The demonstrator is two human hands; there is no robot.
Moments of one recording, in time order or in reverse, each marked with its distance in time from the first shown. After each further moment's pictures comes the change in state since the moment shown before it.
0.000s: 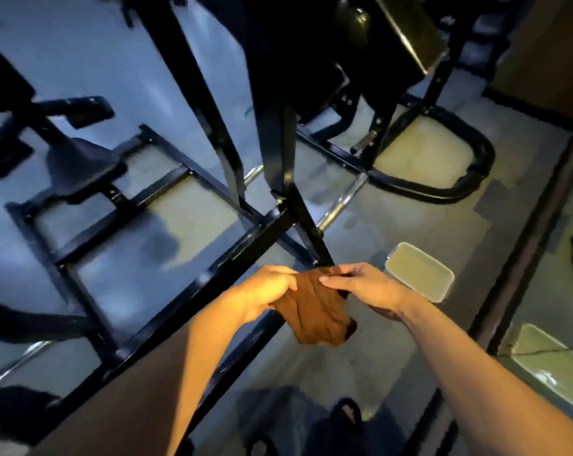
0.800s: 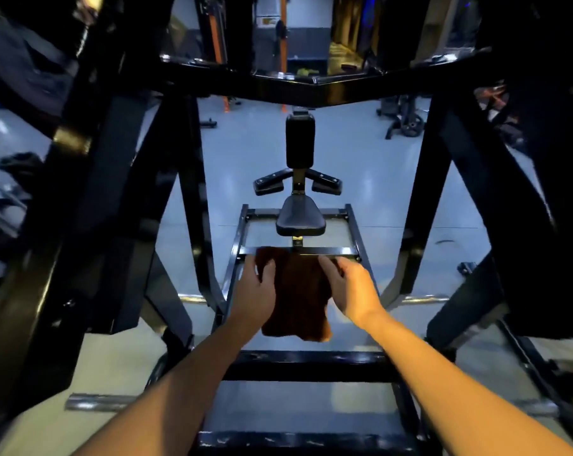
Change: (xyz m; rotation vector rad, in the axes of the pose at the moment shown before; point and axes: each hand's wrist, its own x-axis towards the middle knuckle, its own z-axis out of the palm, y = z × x) left_hand -0.196 -0.017 -0.172 -0.483 1.369 0.353; right_hand 0.053 -0.263 0.243 -0.500 -0.220 -0.710
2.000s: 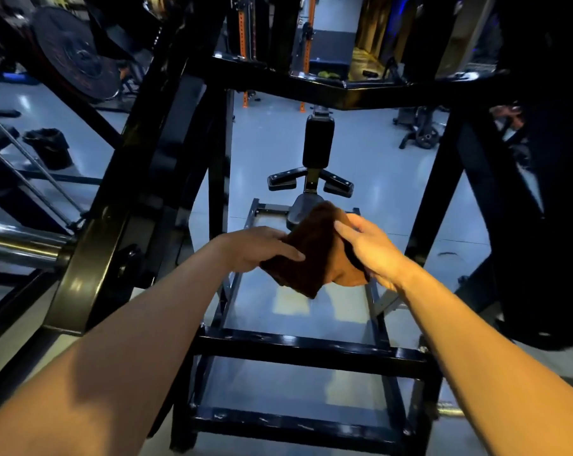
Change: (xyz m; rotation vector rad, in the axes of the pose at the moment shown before) left_hand 0.008 0.079 -0.080 0.053 -0.774 -0.190; right_hand 0.000 -0.072 -0.028 0.189 -0.232 0.062
